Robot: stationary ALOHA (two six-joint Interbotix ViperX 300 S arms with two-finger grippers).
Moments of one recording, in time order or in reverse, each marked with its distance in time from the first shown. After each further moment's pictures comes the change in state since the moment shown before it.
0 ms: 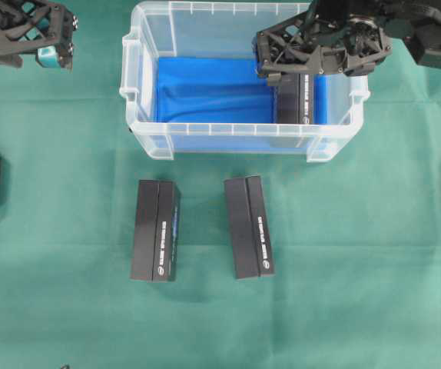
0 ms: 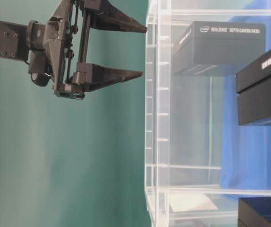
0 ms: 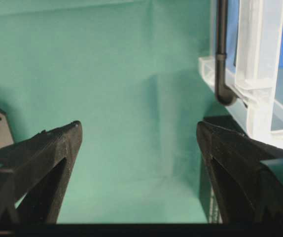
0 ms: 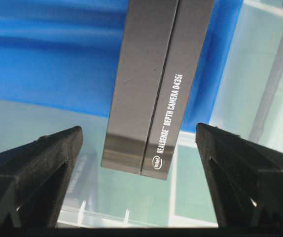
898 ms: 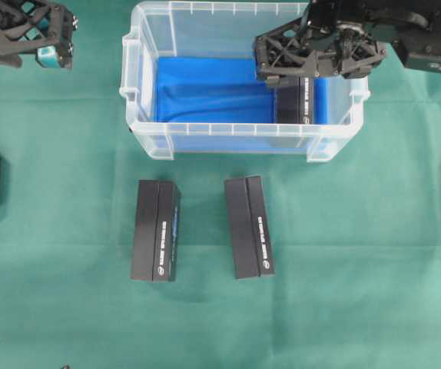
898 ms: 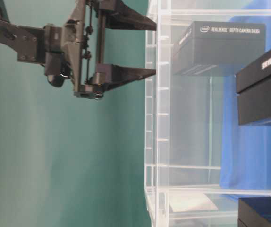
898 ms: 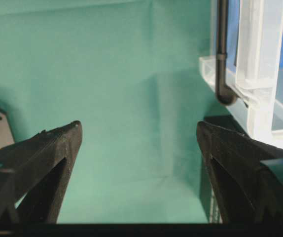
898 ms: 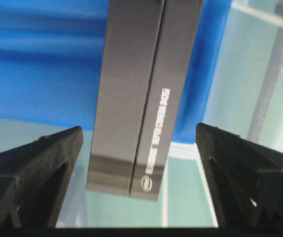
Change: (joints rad) left arm 0.000 0.000 0.000 0.000 0.003 -0.002; right arm -0.014 0.037 0.037 -0.014 -0.026 0.015
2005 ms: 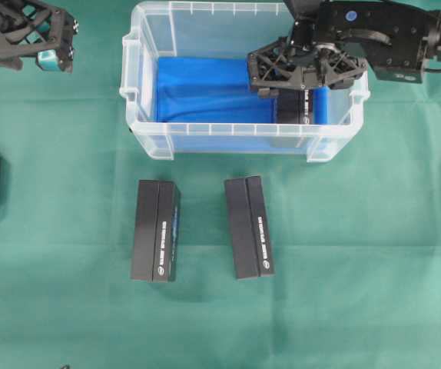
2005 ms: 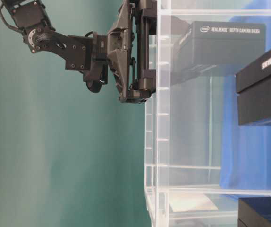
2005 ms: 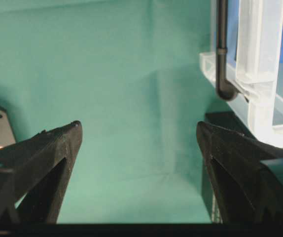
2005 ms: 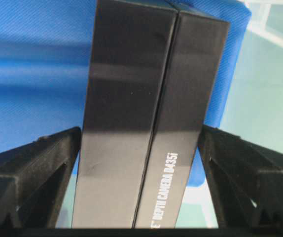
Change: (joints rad) left arm -0.012 -0.002 0.003 -0.002 0.003 0.002; right arm -0.020 0.094 0.083 0.000 -0.155 -0.002
